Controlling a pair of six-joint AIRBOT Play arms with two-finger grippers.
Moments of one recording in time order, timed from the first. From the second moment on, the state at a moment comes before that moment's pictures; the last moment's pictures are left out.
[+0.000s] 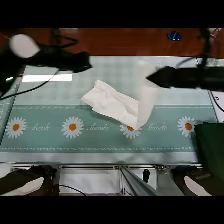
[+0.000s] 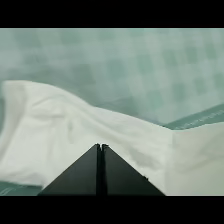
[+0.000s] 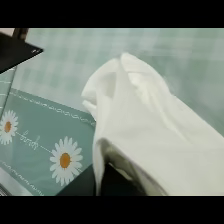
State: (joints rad) left arm -0.26 -1.23 1.35 1.08 -1.00 -1.58; right arm 0.19 -1.04 1.16 -0.76 1.03 1.40
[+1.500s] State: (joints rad) left arm -0.16 -0.56 0.57 1.14 -0.81 -1.69; right arm 0.02 -0.99 1.15 -1.38 1.19 1.72
